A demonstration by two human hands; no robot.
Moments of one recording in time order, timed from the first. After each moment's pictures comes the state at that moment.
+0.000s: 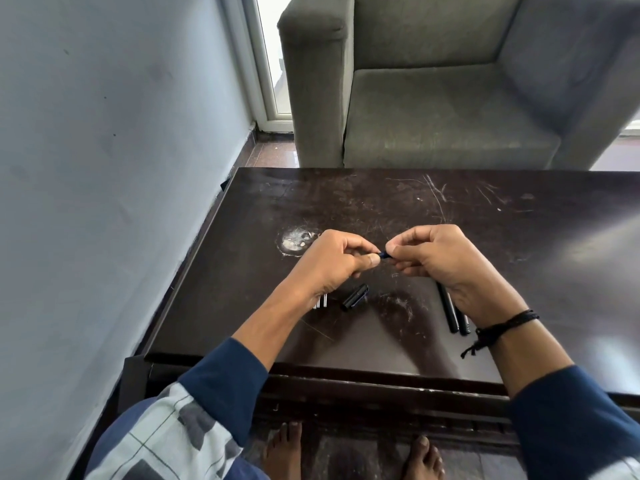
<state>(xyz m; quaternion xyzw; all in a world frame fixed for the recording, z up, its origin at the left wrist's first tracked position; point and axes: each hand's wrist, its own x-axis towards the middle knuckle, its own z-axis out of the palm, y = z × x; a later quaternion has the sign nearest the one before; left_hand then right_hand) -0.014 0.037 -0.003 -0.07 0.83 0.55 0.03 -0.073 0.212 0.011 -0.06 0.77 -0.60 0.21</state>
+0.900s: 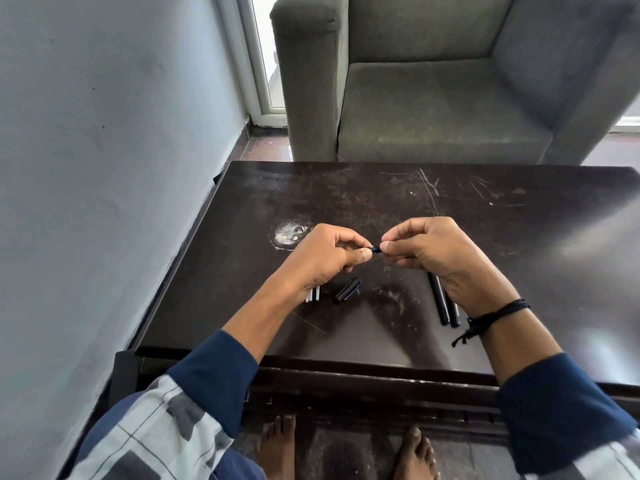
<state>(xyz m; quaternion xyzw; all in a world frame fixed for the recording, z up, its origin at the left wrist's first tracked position) -0.017 0.035 -0.007 -0.07 0.83 0.56 0.03 -0.073 0.215 0.015 -0.05 0.78 -0.59 0.21</state>
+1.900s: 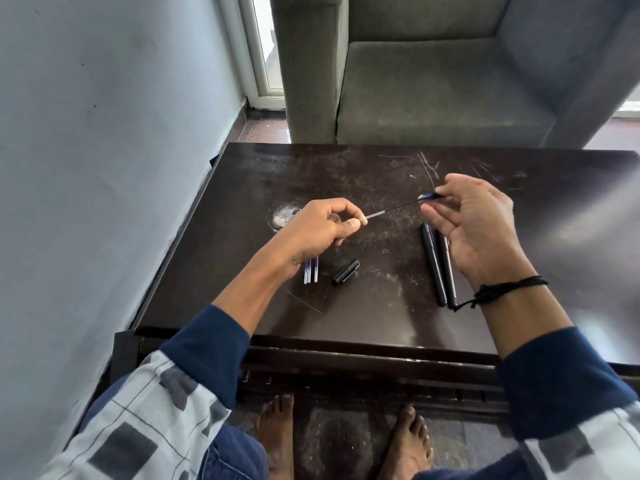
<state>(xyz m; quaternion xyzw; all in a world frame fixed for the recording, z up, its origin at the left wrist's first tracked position) -0.015 0.027 0.007 -0.08 0.84 0.54 0.05 -0.080 0.227 0.031 0.14 0.55 -0.82 0.06</state>
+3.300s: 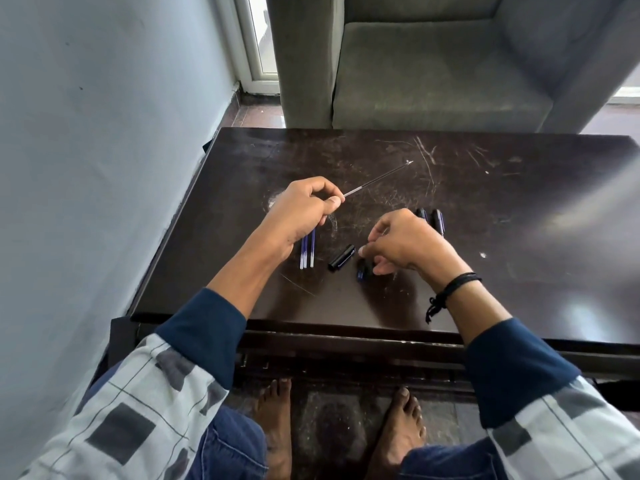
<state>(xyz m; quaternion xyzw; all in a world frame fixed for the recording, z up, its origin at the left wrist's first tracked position) -0.016 0.022 0.006 -0.18 0.84 0.52 0.00 -0.062 0.193 -0.008 -0.04 0.88 -0.37 0.28</state>
